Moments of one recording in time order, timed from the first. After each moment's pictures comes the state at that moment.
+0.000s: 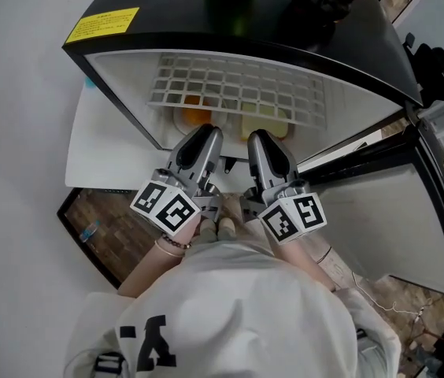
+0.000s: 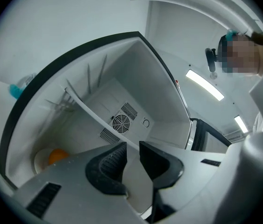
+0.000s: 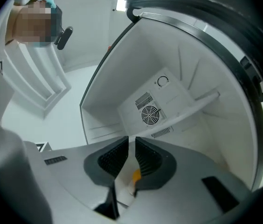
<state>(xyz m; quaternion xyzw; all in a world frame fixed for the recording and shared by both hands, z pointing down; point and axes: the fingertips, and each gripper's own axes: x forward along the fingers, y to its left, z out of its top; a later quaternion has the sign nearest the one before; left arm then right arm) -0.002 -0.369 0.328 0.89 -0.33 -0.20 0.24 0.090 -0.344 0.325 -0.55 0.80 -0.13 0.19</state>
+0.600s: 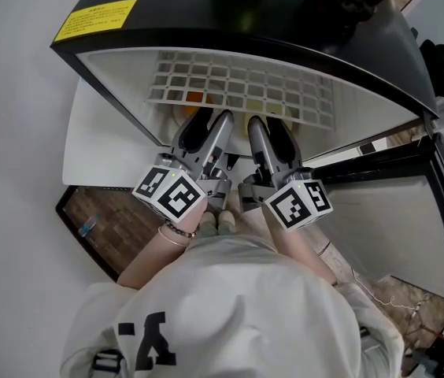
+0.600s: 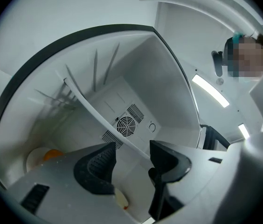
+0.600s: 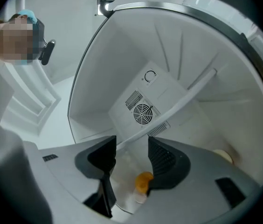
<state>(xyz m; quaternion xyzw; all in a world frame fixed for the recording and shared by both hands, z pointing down) 0.003 -0.402 0.326 0.87 -0.34 -0.22 0.27 0.099 -0.375 0.330 -0.55 0.77 -0.20 0.24</state>
